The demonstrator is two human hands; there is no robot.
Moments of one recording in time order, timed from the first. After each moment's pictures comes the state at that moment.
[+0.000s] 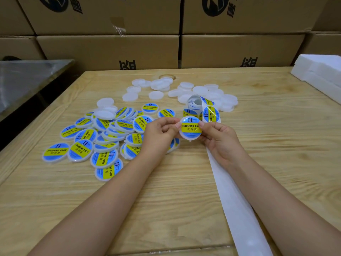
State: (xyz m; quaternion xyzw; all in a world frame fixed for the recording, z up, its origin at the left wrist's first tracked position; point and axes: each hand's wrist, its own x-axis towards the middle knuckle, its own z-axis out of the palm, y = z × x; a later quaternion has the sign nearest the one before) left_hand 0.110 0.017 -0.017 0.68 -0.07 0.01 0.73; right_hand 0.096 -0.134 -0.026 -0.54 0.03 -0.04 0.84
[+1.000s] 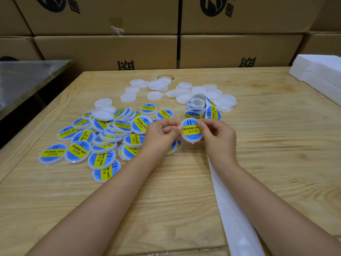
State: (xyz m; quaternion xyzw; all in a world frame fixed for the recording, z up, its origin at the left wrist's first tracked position) left_hand 0.109 0.014 -0.013 0.68 -0.07 -0.02 0.73; right_hand 0.093 -0.123 -0.032 -0.73 0.05 -0.28 0.61
